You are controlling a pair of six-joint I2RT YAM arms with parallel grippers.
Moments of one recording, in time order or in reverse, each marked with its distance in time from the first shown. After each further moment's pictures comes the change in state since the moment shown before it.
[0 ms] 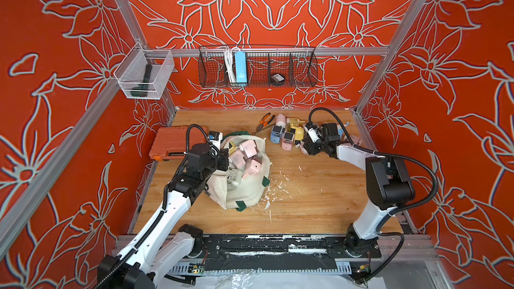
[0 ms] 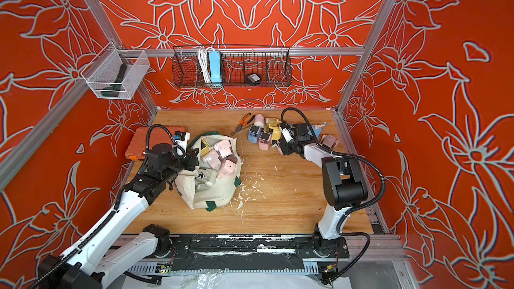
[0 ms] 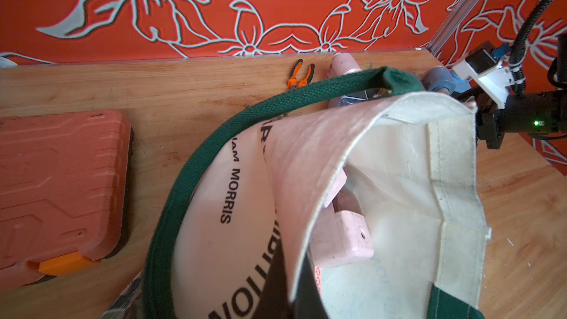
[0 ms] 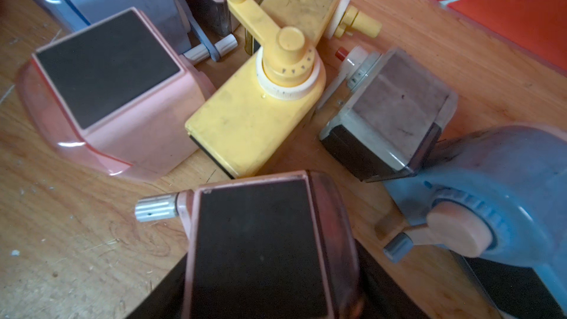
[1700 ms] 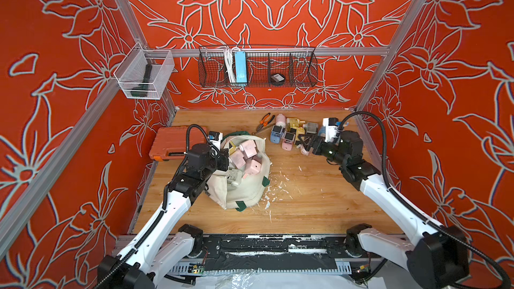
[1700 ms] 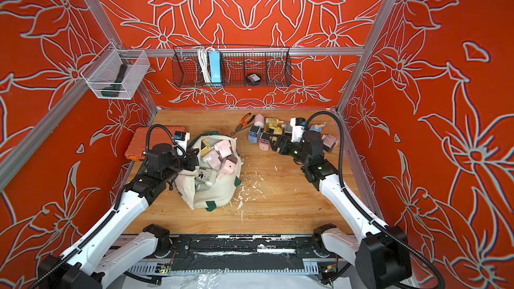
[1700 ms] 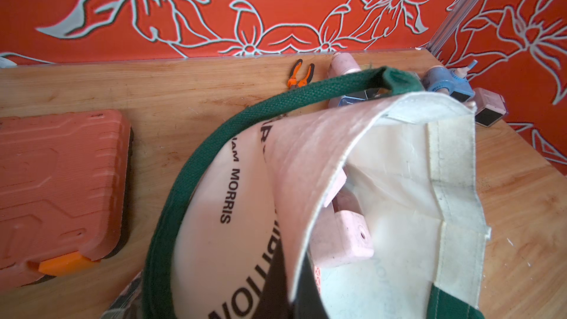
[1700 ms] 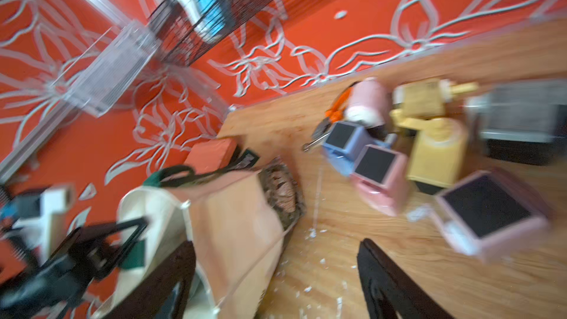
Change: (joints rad) left arm -0.001 0.000 0.000 0.000 -0.001 0.000; right arm 0.236 -0.662 -0.219 0.075 -0.223 0.895
